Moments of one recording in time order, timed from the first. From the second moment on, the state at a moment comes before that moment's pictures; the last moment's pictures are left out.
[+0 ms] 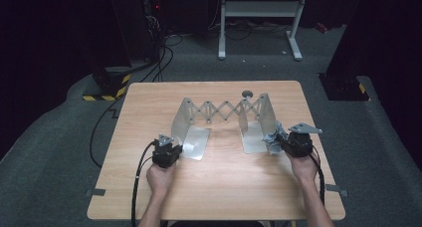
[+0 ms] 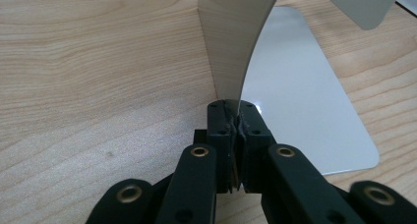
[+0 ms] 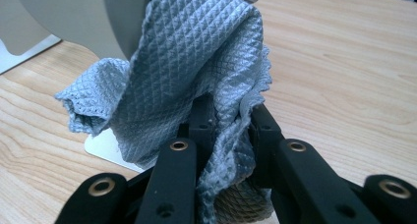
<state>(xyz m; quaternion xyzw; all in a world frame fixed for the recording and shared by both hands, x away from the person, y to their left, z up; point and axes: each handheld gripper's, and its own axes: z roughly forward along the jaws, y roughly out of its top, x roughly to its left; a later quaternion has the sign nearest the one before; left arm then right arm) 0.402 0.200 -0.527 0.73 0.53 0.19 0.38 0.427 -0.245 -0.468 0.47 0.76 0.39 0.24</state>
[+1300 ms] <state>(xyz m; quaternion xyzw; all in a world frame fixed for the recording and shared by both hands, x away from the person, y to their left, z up) 0.402 0.199 -0.527 0.73 0.53 0.19 0.38 0.414 -0.248 -0.417 0.43 0.75 0.42 0.29</state>
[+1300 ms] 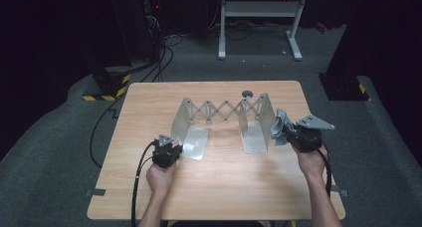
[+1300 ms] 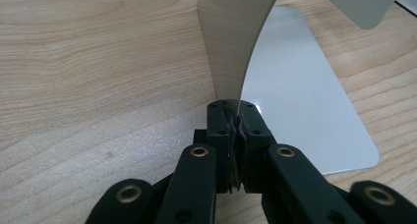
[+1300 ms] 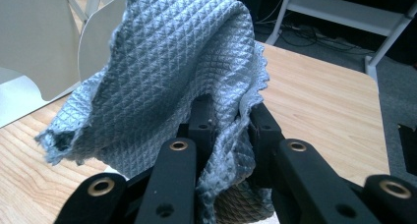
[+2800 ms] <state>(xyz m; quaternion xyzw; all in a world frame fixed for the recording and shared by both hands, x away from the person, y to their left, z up) 0.402 0.200 -0.527 0.73 0.53 0.19 0.38 0.445 -0.243 -0.475 0.47 0.76 0.39 0.21</state>
